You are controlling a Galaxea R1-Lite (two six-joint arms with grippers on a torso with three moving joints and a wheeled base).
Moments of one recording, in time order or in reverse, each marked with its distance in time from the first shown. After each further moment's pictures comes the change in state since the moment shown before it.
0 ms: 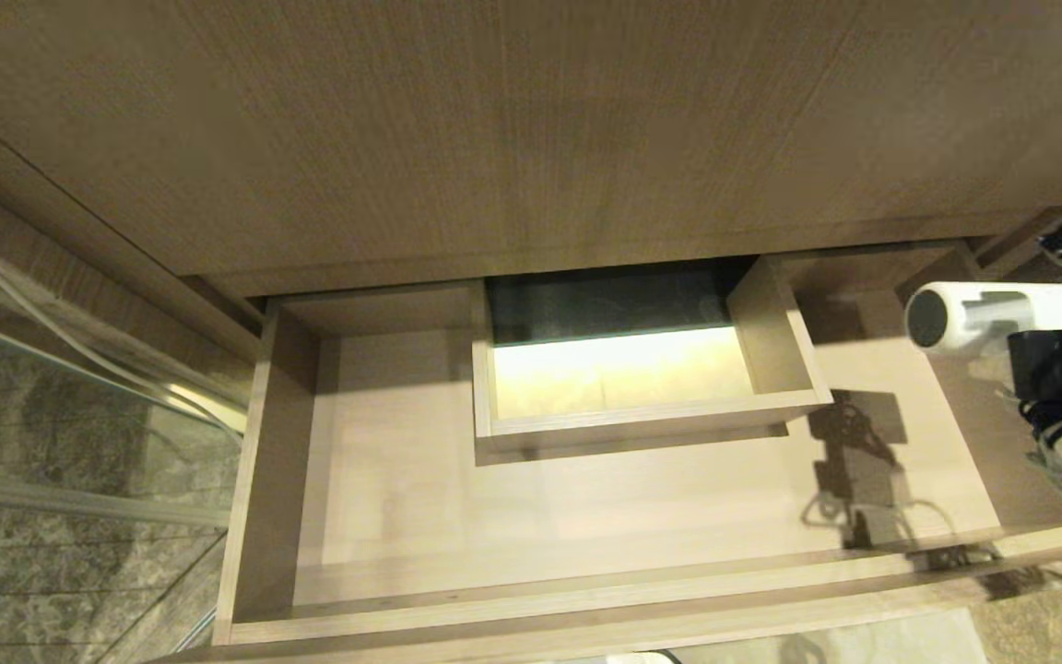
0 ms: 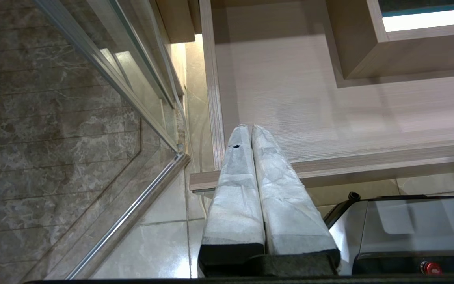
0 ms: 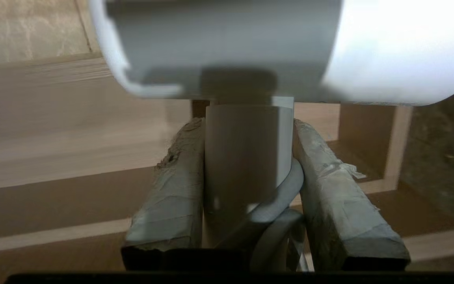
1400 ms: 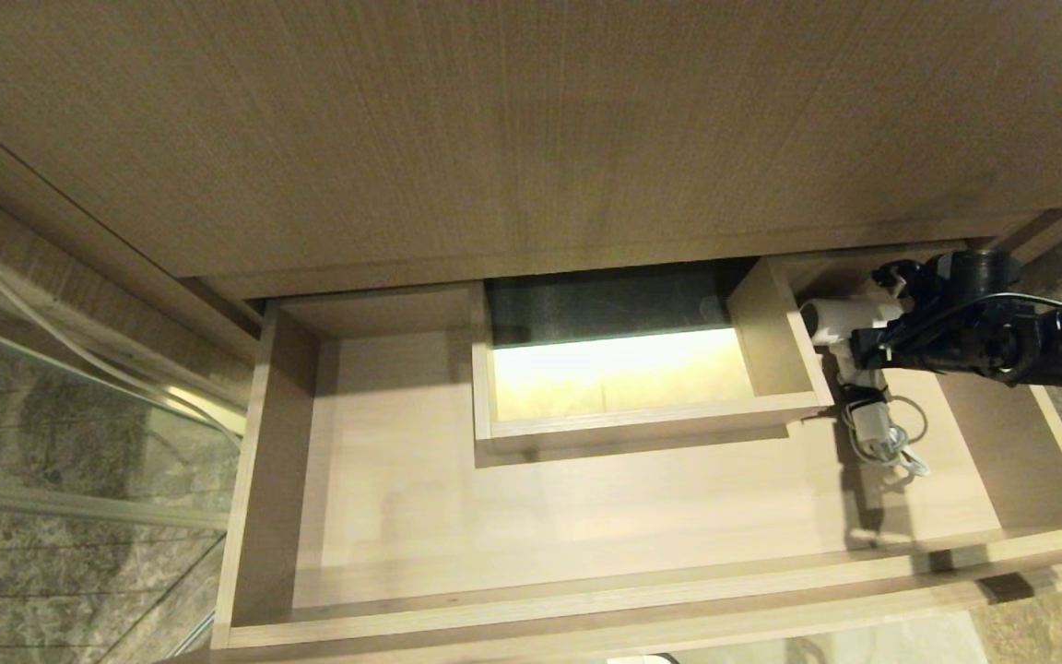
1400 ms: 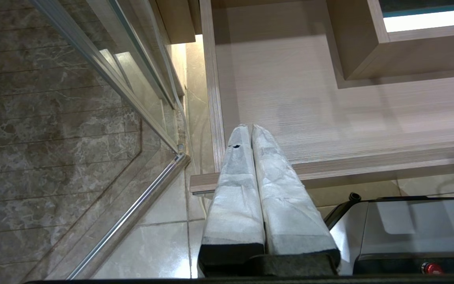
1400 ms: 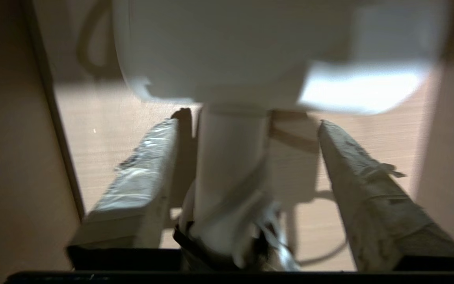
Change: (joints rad) left arm 0.000 0.000 0.000 0.000 0.000 0.000; right arm -0.035 0.702 -0.395 -0.449 0.060 -0.071
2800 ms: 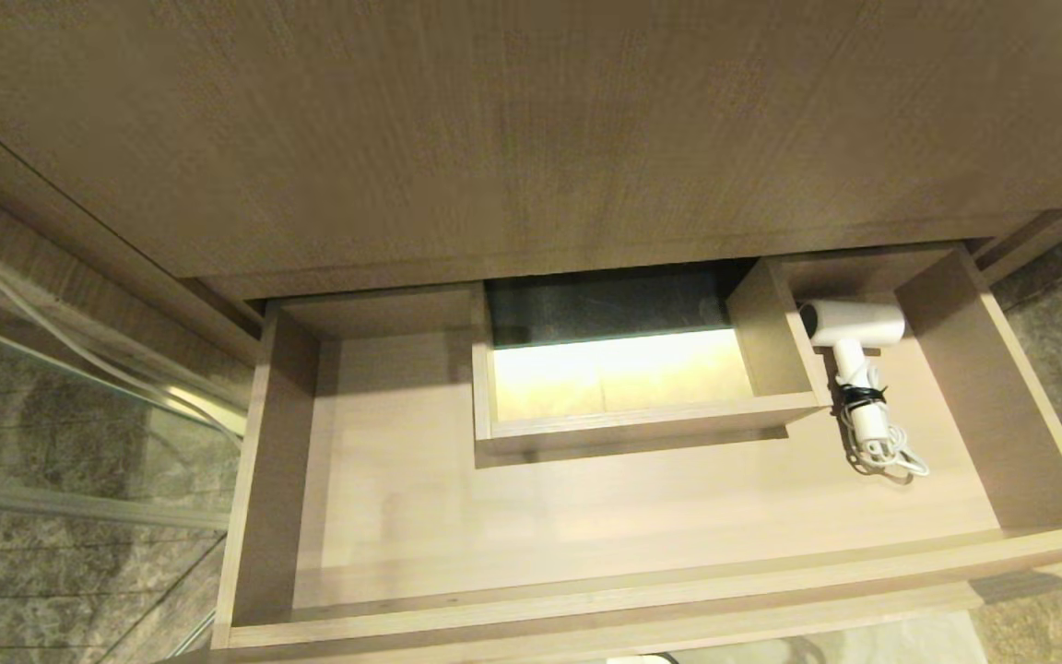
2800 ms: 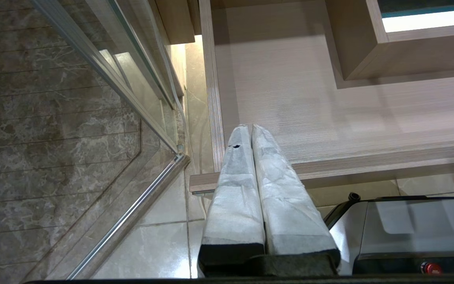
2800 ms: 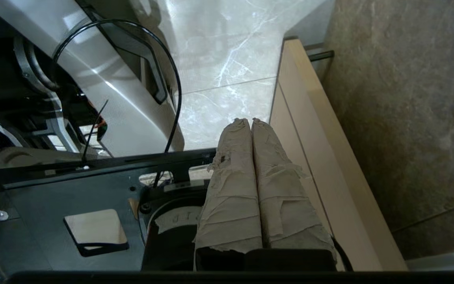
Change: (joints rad) left arm 0.000 0.000 0.000 0.000 0.000 0.000; right arm -0.028 -1.010 0.960 0.821 -0.169 0.006
